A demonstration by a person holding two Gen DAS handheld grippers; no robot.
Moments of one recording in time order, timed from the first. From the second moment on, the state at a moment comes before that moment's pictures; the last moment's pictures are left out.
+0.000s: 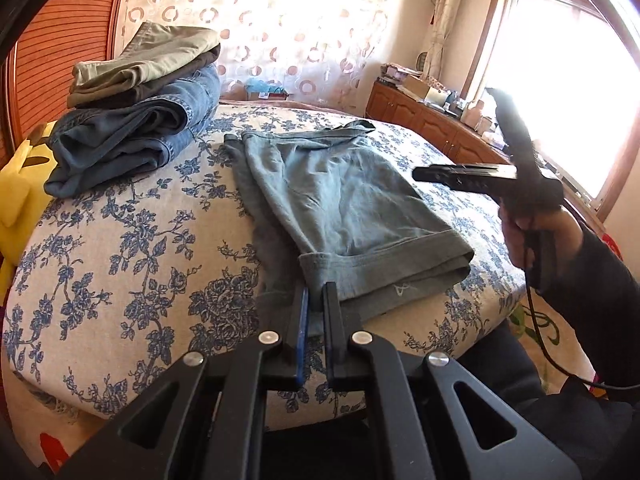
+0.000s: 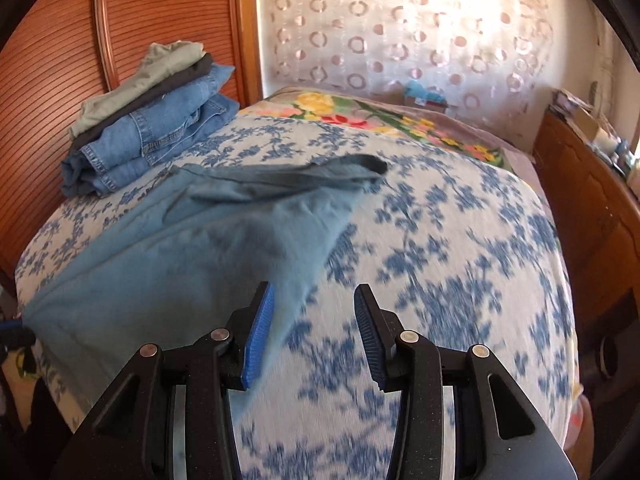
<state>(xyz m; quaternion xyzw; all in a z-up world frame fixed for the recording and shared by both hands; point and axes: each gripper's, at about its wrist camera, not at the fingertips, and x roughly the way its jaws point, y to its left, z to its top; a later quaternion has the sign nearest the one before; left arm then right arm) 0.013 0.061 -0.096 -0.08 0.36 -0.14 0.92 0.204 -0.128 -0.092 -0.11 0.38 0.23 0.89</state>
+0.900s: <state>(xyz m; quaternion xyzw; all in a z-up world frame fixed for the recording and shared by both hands) 0.027 0.077 -0.090 -0.06 0.37 -0.11 0.92 0.172 -0.105 -0.114 -0.11 0.38 0.27 0.88</state>
